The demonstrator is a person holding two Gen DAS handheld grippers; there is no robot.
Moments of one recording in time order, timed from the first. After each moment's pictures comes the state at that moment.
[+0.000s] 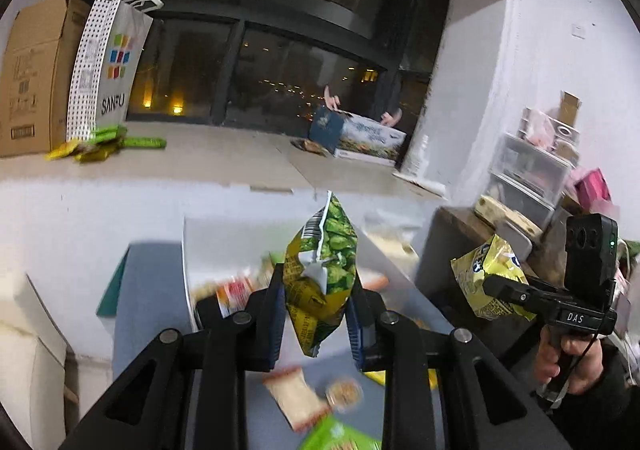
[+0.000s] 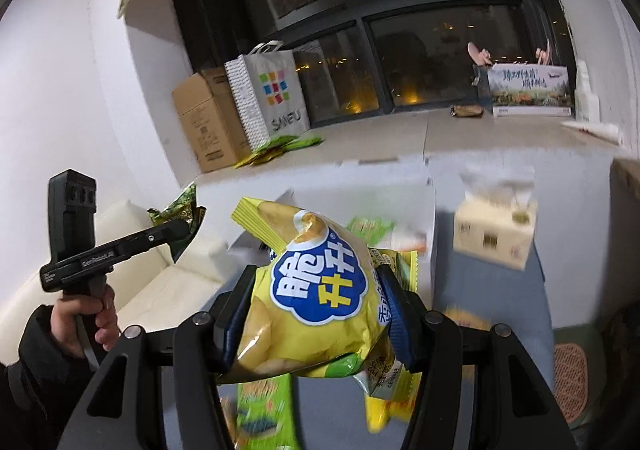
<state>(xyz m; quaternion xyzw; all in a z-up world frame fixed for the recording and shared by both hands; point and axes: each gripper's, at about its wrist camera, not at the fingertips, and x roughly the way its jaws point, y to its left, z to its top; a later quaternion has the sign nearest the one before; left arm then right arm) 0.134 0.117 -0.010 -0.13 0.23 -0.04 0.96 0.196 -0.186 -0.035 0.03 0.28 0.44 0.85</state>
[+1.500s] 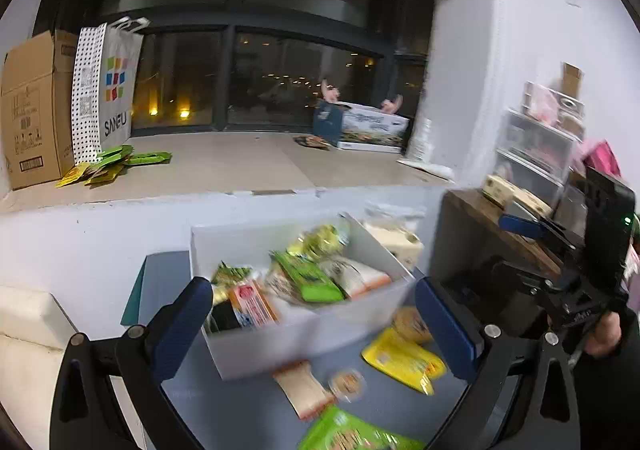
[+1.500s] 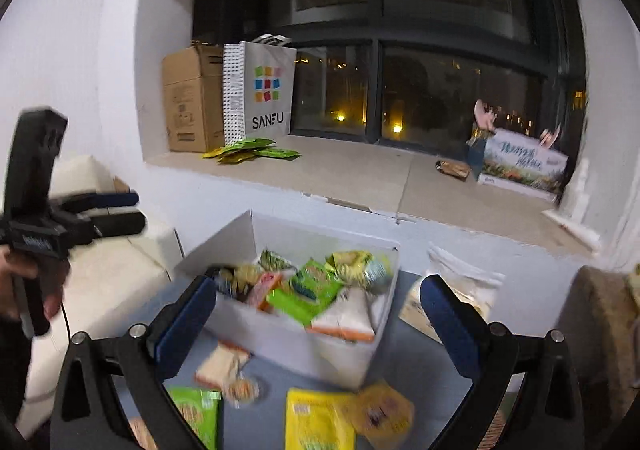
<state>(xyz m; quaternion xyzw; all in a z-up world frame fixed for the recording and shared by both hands) 0.104 0.079 0.011 -0.08 0.25 -0.02 0.97 0.211 -0.153 0.014 -0.12 0.22 0.40 0.88</state>
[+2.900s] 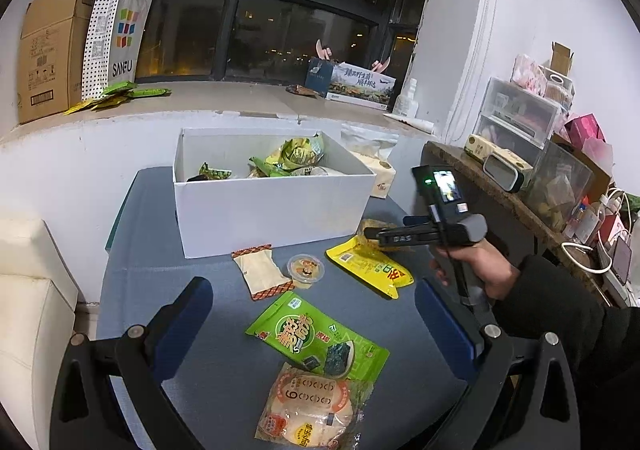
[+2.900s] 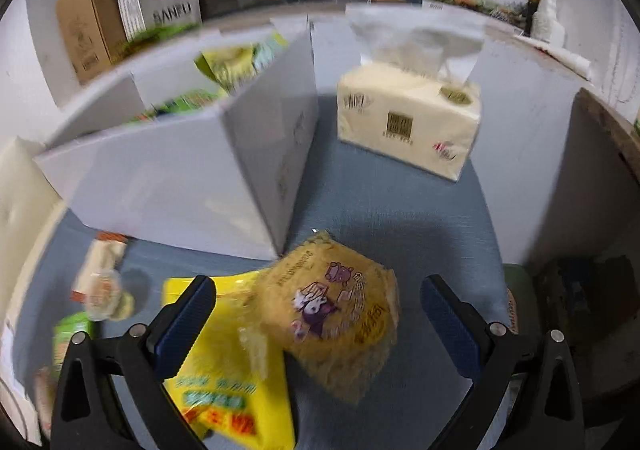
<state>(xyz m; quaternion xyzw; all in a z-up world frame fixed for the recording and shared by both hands) 0.016 0.029 -0.069 -0.11 0.30 -0.02 0.95 0.301 -0.180 -0.169 -0.11 0.43 0.28 0.85</state>
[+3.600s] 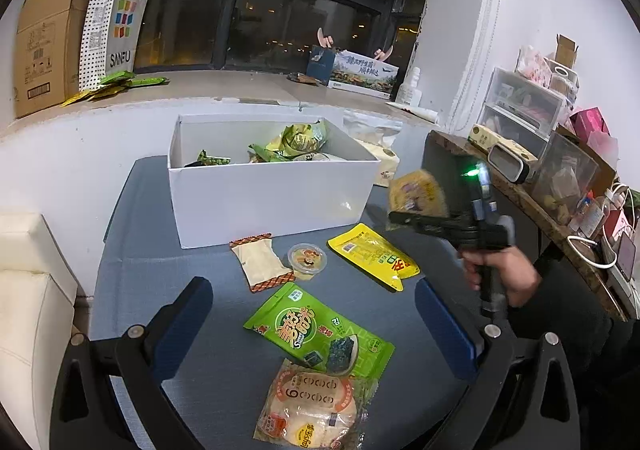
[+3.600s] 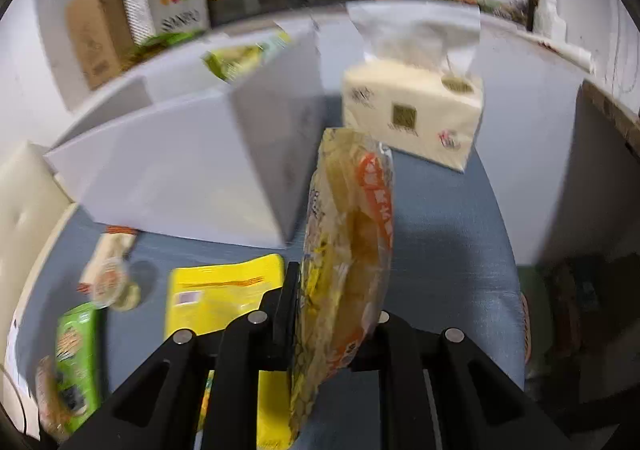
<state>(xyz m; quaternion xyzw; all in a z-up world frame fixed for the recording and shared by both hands) 0.028 0.026 -0.081 -0.11 0.31 -0.02 0.94 0.286 -0.197 -0.162 -0.08 0.41 0.31 0.85</state>
